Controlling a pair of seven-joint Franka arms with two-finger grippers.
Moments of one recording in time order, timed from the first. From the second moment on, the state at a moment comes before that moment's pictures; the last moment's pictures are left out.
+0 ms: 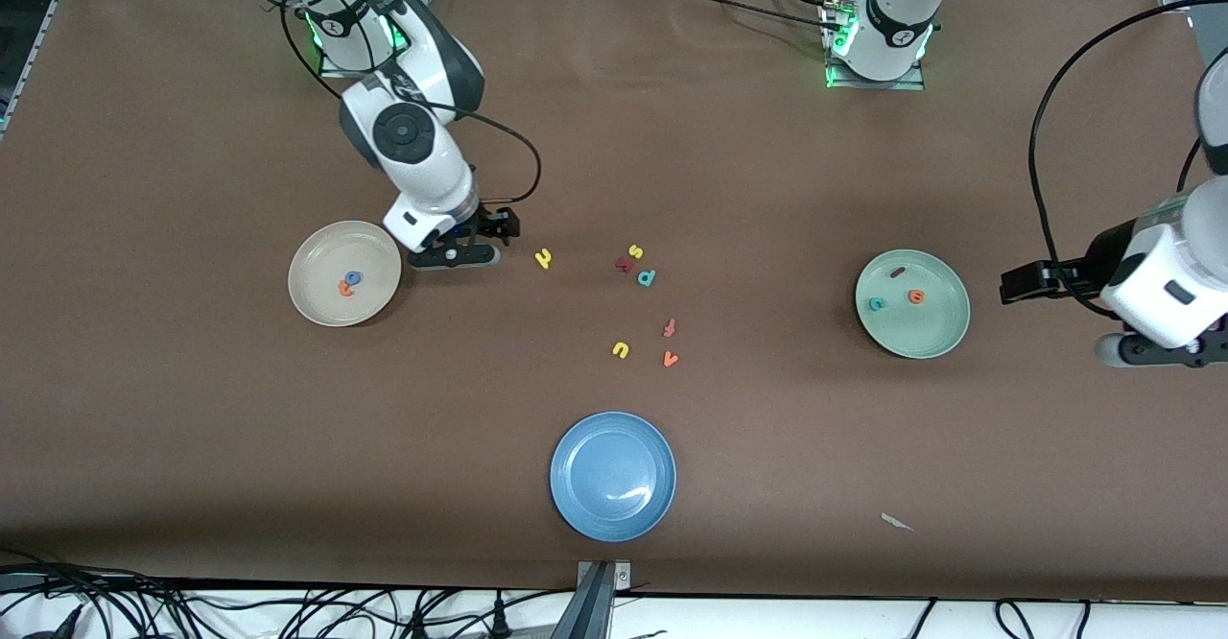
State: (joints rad) left arm 0.08 0.46 -0.19 -1.05 0.03 1.42 -0.16; right arm 0.17 0.36 0.43 -2.12 -0.17 2.44 0.64
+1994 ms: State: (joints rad) left arm 0.01 0.33 -0.04 -1.25 -0.04 1.52 -0.05; right arm 0.33 0.61 0.38 -1.99 -0.48 2.56 1.02
